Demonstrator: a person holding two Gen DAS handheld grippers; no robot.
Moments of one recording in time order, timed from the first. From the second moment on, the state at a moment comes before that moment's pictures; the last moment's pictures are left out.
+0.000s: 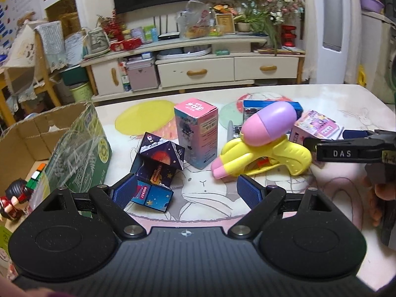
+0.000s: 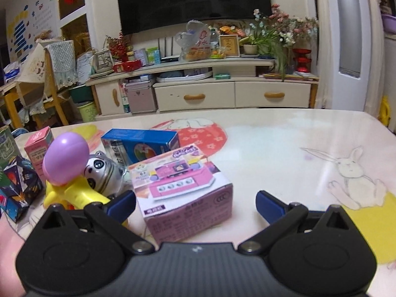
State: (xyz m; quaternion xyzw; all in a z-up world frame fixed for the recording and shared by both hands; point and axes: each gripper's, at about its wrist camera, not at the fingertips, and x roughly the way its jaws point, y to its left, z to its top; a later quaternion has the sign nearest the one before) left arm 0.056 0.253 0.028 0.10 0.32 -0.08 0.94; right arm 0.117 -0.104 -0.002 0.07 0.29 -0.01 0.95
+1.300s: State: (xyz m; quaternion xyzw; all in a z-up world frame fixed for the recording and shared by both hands) left arm 0.165 0.226 0.014 0.06 0.29 -0.08 0.95; right arm 0.131 -0.107 -0.007 0.08 0.31 0.01 0.95
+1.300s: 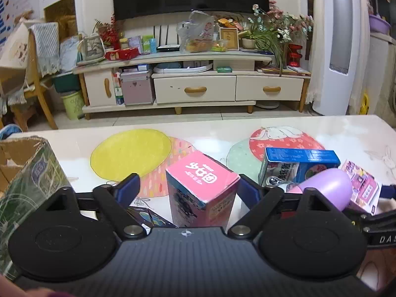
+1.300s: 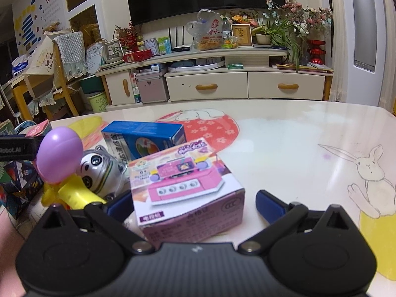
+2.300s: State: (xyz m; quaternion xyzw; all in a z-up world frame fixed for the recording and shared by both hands) left arm 0.118 0.217 0.036 0.04 0.27 -0.07 0.96; right arm 0.116 -0.101 -0.003 0.07 0.29 0.00 0.96
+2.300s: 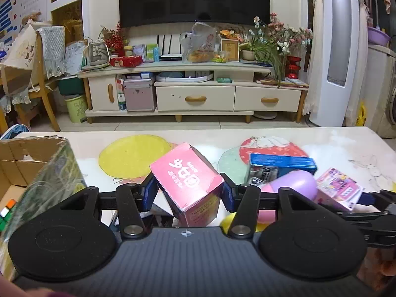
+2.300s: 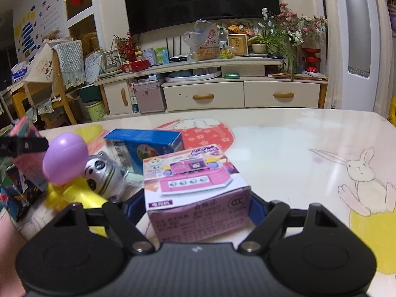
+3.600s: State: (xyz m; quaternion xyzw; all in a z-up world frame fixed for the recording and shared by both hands) left arm 0.013 0.235 0.056 0.05 0.29 -0.13 0.95; right arm 0.012 -0.019 0.016 0.03 0.28 -0.01 0.96
